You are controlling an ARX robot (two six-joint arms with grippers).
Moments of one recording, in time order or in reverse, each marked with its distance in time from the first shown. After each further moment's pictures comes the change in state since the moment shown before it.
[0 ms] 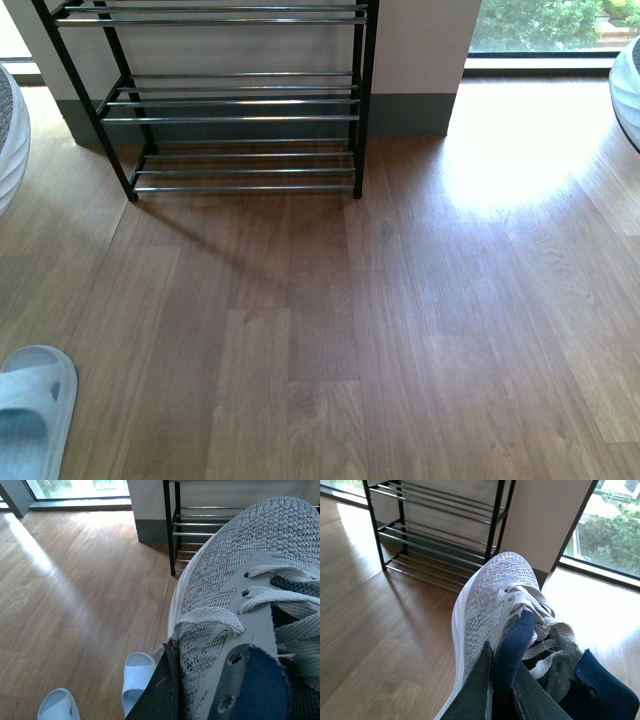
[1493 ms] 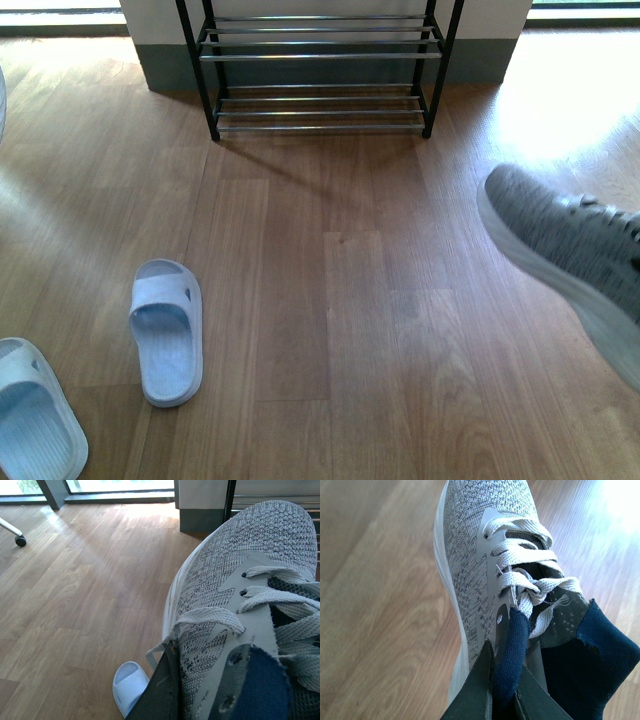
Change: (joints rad) left arm 0.001 -0.001 0.000 0.000 -0.012 0.000; right arm 0.035 1.202 0.221 0.417 0.204 -0.269
